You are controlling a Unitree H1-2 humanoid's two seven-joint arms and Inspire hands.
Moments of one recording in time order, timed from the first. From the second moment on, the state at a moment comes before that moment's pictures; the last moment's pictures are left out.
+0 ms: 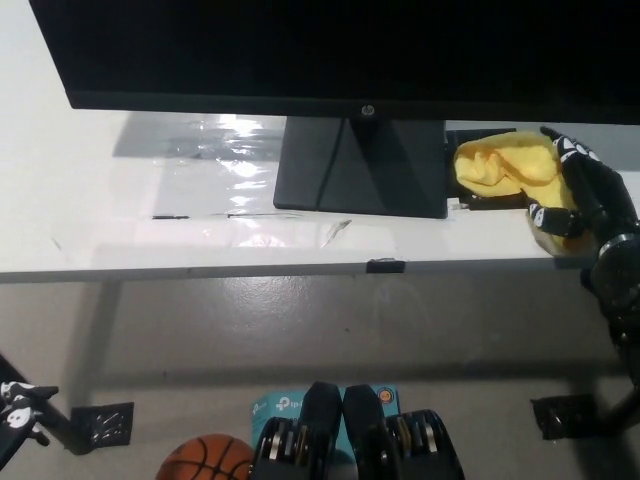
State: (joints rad) left_arm 0.13 0.34 0.29 -0.12 -0.21 0.28 -0.13; right_arm -0.67 -0.39 0.26 0.51 -0.58 0.20 -0.01
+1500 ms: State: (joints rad) left_arm 0.17 0.33 0.29 -0.13 -0.21 0.27 -0.13; right_arm -0.62 -0.31 0.17 0.48 -0.57 0.02 -0.19
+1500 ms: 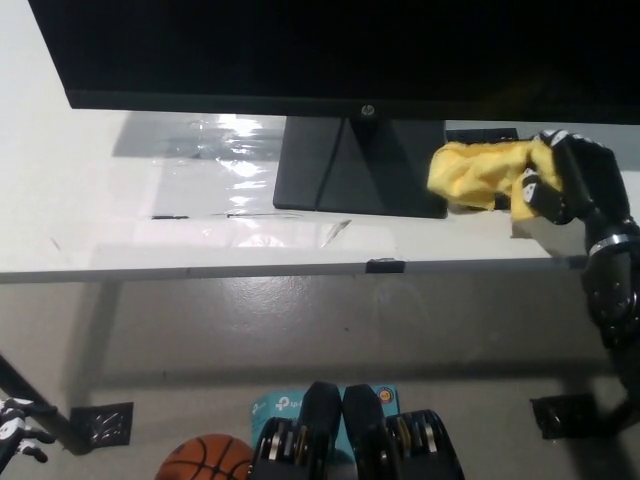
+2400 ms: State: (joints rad) left_arm 0.18 0.33 0.30 -0.15 -0.21 0.27 -0.13; right_arm -0.72 -0.08 -0.42 0.01 -0.17 0.43 -0.21
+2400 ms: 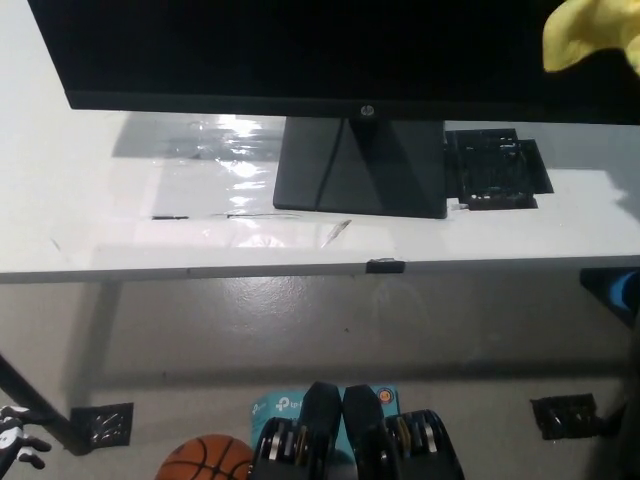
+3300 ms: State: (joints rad) left_arm 0.19 0.33 0.32 -0.16 -0.22 0.28 -0.13; right_arm -0.81 -0.16 -0.08 0.15 -0.67 0.46 -0.13
